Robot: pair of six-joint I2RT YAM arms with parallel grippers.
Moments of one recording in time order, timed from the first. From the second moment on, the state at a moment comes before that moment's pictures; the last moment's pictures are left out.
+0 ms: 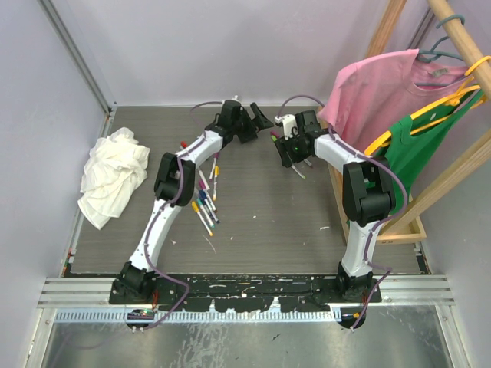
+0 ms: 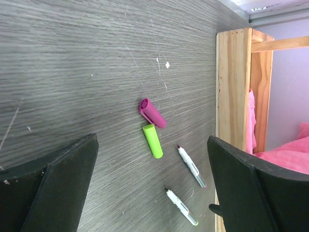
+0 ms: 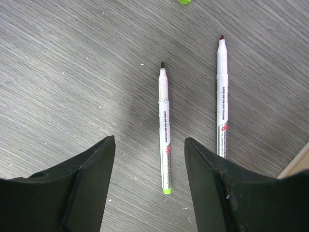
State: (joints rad) left arm -0.46 2.69 2.33 -0.12 0.30 -0.93; right arm 0.25 1.96 1.44 -0.44 -0.17 -0.28
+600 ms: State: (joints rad) left arm -0.45 2.72 2.34 -0.02 0.39 -0.91; right arm 0.25 1.96 1.44 -0.44 -0.19 -0.28
